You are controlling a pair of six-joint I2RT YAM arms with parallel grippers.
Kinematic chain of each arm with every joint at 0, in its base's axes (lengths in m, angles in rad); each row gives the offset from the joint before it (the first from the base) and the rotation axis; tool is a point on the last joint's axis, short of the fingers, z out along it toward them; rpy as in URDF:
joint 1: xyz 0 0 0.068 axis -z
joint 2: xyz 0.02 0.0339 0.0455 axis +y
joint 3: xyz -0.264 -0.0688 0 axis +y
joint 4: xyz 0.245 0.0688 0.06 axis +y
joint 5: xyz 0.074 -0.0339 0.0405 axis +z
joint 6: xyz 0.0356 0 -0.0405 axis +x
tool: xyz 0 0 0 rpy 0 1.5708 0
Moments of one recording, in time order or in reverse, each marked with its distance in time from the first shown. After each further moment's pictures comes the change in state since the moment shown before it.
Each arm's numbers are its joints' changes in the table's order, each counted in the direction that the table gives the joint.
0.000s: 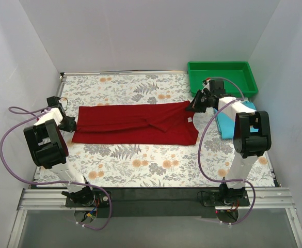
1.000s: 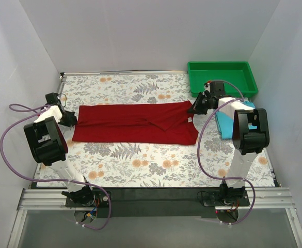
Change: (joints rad) left arm -0.002 0.050 -0.064 -0.075 -0.083 0.000; right arm 0.020 0.055 0.000 -0.006 -0.026 -0.005
